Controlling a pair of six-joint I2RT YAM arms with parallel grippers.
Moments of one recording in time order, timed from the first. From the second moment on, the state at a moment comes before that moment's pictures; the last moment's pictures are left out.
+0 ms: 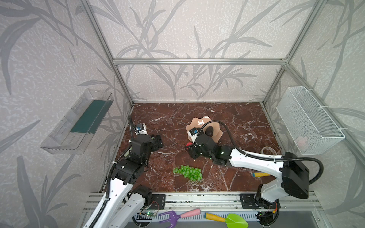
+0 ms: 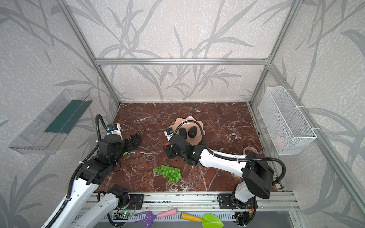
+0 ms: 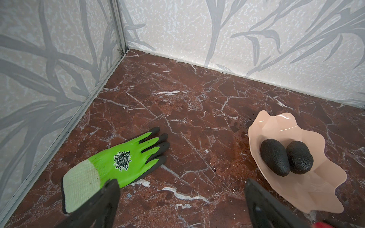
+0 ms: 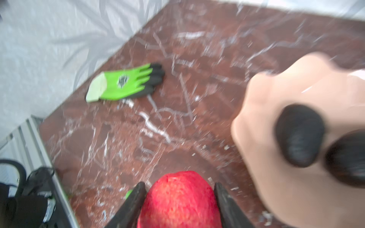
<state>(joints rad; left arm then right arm) -0.35 0.67 0.81 -0.67 -0.39 -0.42 0.99 1.50 1.03 -0.10 0.15 0.37</state>
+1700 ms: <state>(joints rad) -0.35 0.62 0.81 -0.67 -0.42 -0.43 0.69 1.55 0.94 -0.08 0.08 0.26</state>
